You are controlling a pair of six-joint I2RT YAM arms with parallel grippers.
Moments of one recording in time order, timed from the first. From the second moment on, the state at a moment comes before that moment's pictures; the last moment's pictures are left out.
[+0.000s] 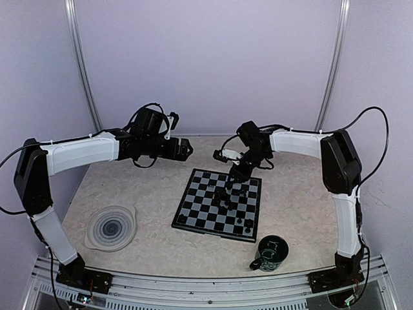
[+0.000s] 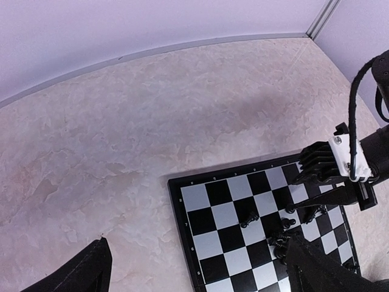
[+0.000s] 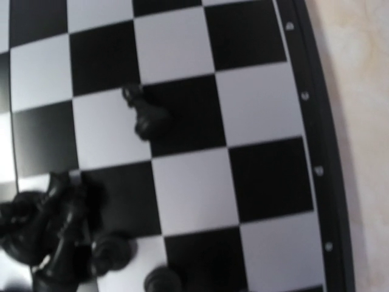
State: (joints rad) left arm -0.63 1.72 1.34 -0.23 -0.02 -0.24; right arm 0.57 2.17 1.73 -0.69 -0.33 -0.56
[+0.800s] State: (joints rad) left arm -0.63 1.73 1.36 -0.26 -0.01 -0.24; right arm 0.57 2.23 1.79 -0.72 -0.40 -0.54
